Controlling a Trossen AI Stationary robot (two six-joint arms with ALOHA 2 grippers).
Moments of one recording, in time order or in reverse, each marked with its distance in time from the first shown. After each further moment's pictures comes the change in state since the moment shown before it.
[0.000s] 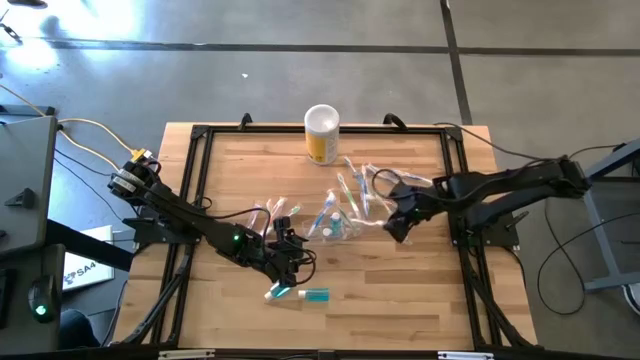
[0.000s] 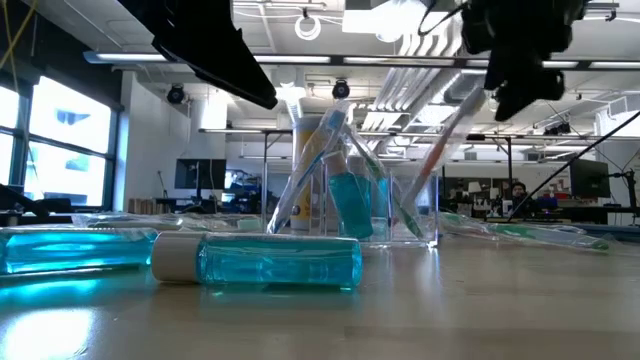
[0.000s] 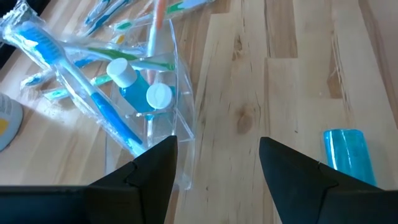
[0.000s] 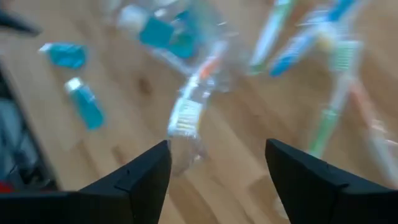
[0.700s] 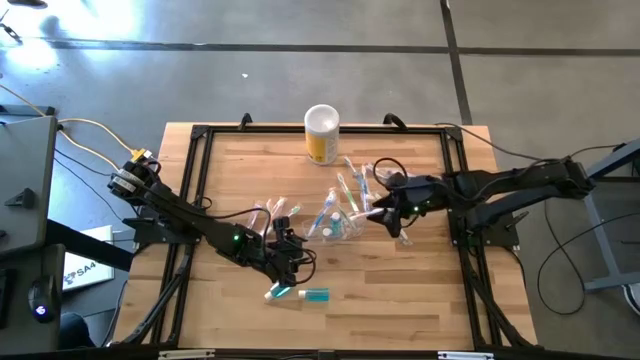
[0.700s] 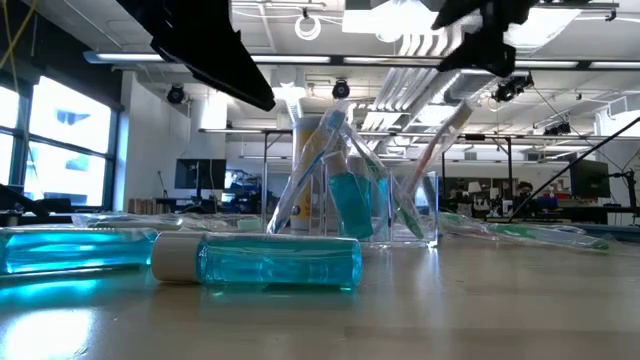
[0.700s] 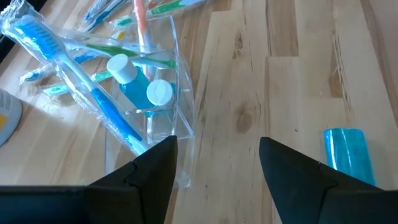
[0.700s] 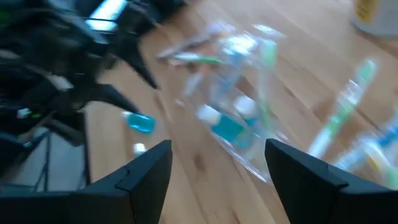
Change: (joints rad) left arm 0.000 0.000 0.000 -0.014 0.003 -0.016; right arm 0.000 -0.053 0.000 0.327 0.082 -0.168
